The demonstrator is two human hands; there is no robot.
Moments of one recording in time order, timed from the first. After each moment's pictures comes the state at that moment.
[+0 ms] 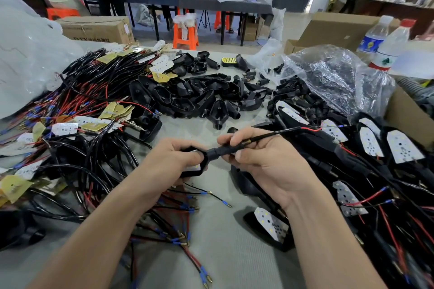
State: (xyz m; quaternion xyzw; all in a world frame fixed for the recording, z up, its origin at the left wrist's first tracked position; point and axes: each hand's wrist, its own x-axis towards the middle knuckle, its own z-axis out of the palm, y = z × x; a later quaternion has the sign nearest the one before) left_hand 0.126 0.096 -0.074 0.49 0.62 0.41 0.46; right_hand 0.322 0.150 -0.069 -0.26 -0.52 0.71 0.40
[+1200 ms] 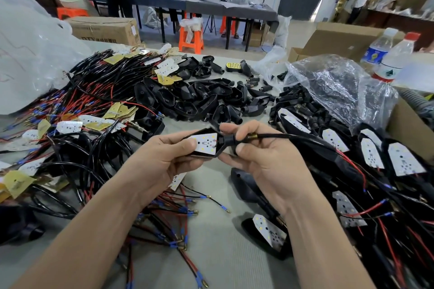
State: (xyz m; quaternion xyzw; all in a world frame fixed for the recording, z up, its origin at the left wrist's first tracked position) left_hand 0.115 0.103 -0.077 0.35 0.44 0.59 0.59; right_hand 0.316 0.148 -0.061 -0.22 -0.52 0.69 0.44
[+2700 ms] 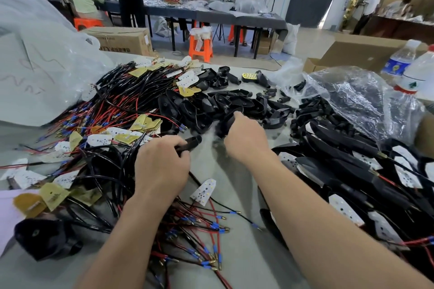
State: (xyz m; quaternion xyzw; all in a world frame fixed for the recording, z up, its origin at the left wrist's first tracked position) left_hand 0.071 0.113 -0.092 0.50 0.79 0.37 -0.04; right_hand 0.208 0.232 -0.062 -0.59 -0.78 0.14 0.17
